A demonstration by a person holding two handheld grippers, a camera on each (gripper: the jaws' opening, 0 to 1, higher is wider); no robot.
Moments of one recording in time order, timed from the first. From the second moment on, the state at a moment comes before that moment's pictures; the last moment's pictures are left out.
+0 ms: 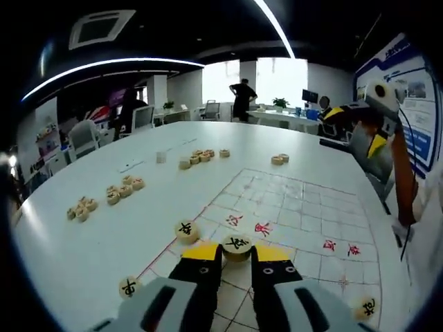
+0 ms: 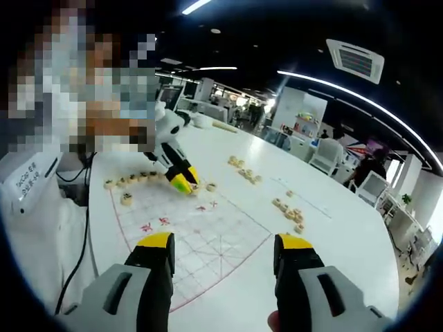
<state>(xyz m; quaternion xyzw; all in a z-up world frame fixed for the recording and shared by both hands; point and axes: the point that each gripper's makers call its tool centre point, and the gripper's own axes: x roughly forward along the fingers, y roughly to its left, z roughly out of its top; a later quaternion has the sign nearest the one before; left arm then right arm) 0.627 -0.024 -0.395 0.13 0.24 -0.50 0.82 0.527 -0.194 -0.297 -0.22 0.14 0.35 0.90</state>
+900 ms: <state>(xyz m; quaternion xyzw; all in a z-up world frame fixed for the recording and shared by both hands) 0.635 -0.033 -0.370 0.13 0.20 -0.50 0.83 0.526 -0.195 -0.296 -0.22 0.14 0.34 0.90</state>
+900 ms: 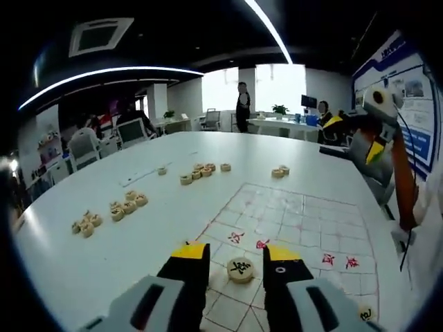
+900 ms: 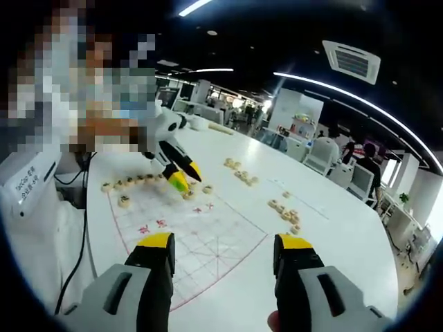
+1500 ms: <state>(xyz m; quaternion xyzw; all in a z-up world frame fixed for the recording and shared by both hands) 0.696 -0.079 -0.359 0.11 0.19 -0.50 0.84 0.527 -0.199 -0.295 -0.21 0.14 0.34 0.91</state>
